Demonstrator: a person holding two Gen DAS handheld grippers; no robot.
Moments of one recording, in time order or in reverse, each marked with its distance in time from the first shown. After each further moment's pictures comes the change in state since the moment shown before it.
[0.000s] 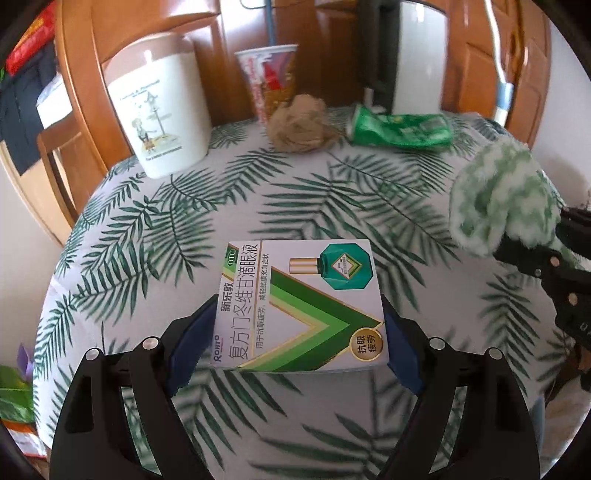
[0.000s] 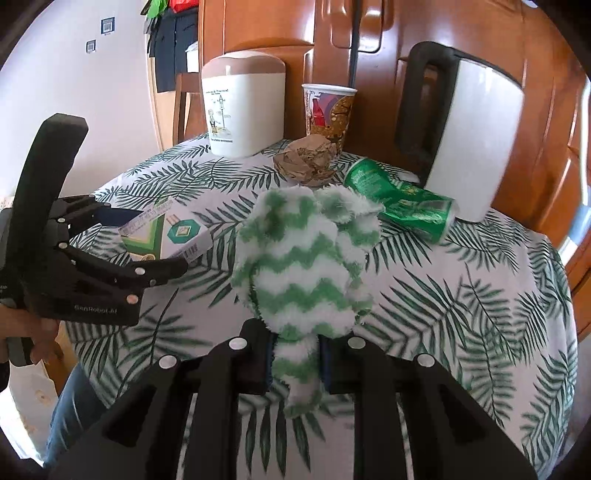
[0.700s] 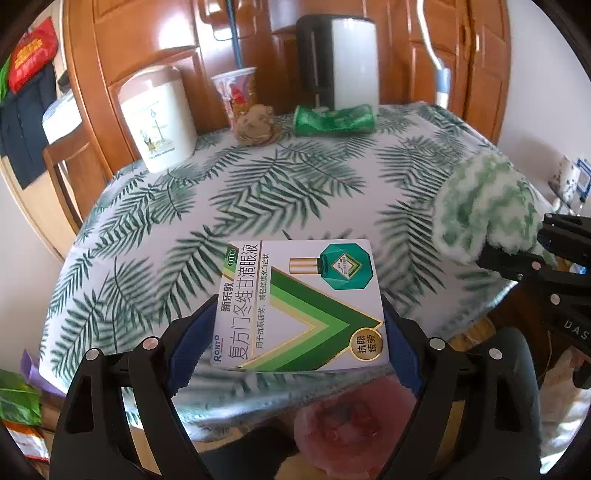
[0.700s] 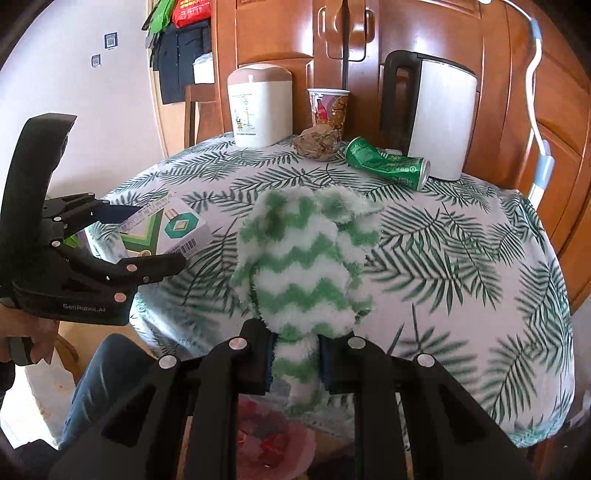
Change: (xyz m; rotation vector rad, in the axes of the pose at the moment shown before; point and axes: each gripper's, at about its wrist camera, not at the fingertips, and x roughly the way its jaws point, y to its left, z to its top) left arm -0.088 -0.046 -0.077 0.059 -0.057 -0.023; right arm -0.082 0.033 -0.083 0.055 -0.042 0.014
